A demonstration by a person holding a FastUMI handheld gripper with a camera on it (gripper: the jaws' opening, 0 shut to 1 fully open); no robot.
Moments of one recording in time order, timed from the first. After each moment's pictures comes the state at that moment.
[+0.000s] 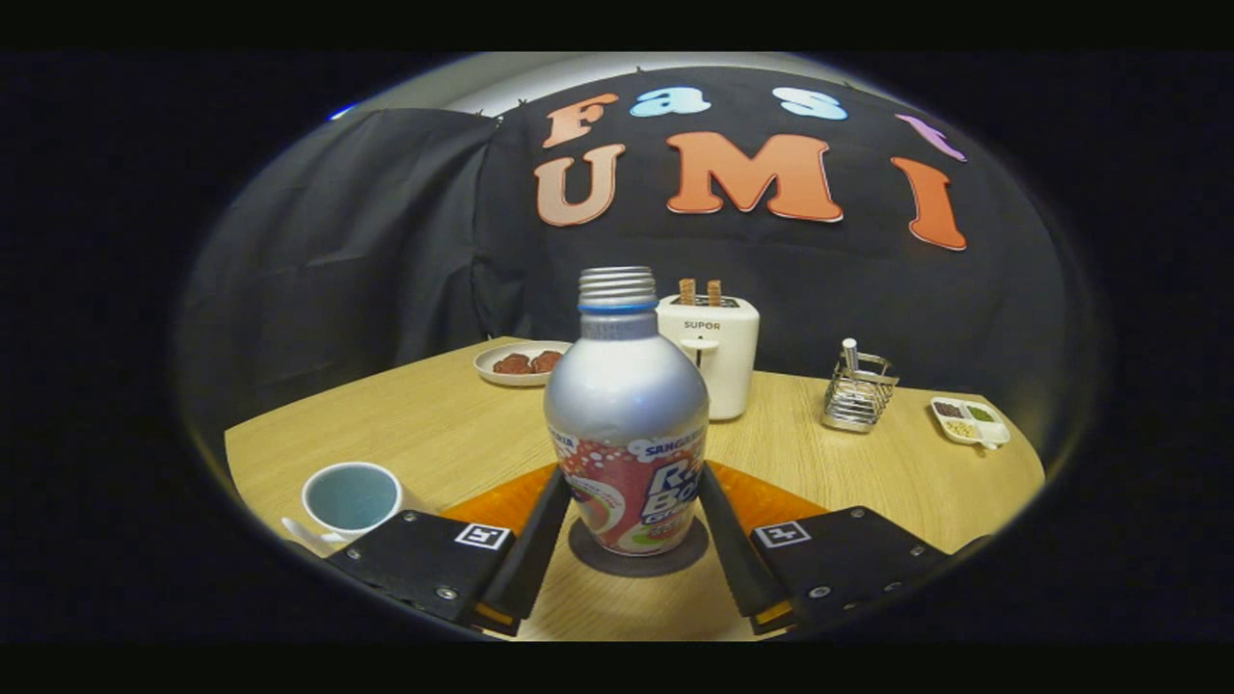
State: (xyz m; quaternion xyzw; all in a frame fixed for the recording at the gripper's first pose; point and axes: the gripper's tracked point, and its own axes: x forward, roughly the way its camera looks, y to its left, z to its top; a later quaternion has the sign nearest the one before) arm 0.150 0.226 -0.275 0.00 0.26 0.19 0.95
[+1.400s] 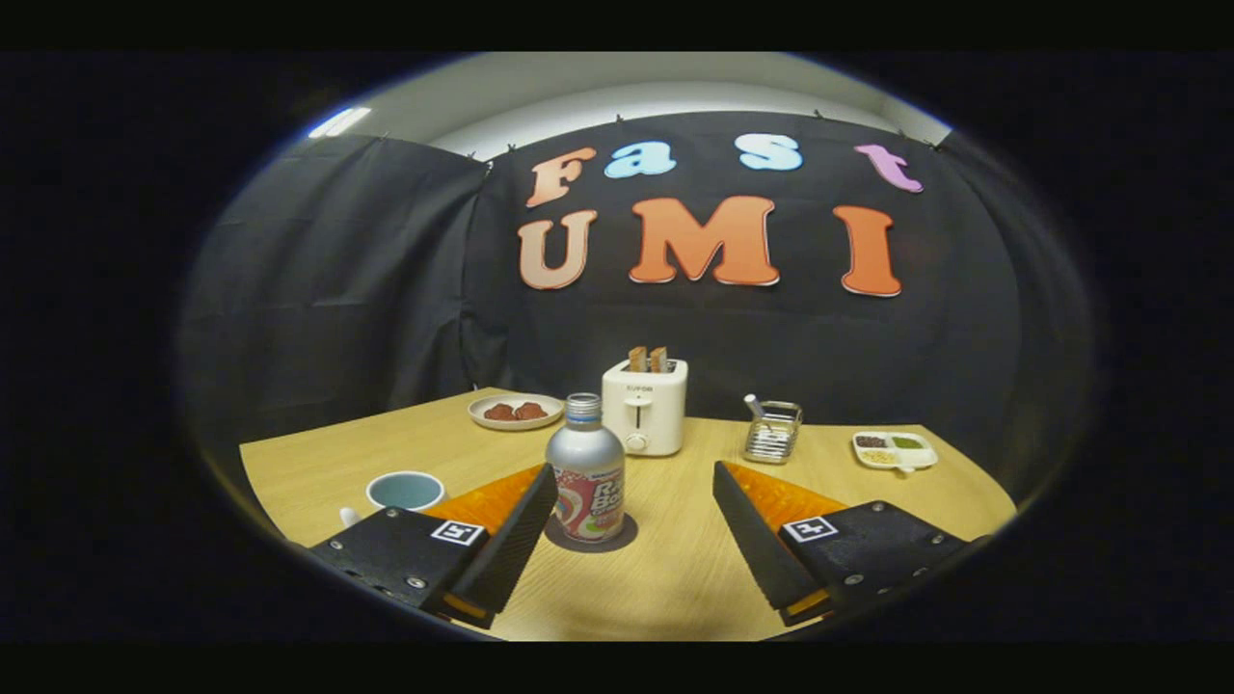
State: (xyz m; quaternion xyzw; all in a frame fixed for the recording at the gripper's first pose) arm 0.094 0.135 -0.157 0.01 0.14 0.14 0.98
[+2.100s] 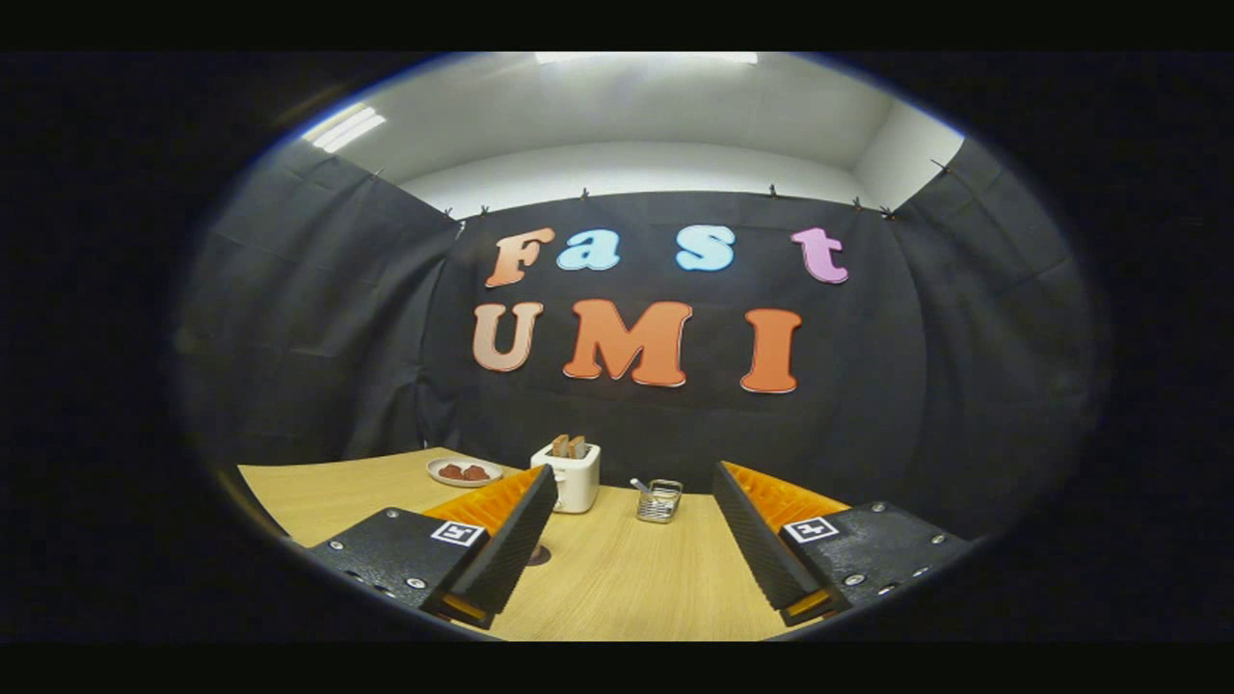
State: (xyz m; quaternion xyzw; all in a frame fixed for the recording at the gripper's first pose) arm 0.026 0.032 0.000 -0.02 0.03 0.06 1.00
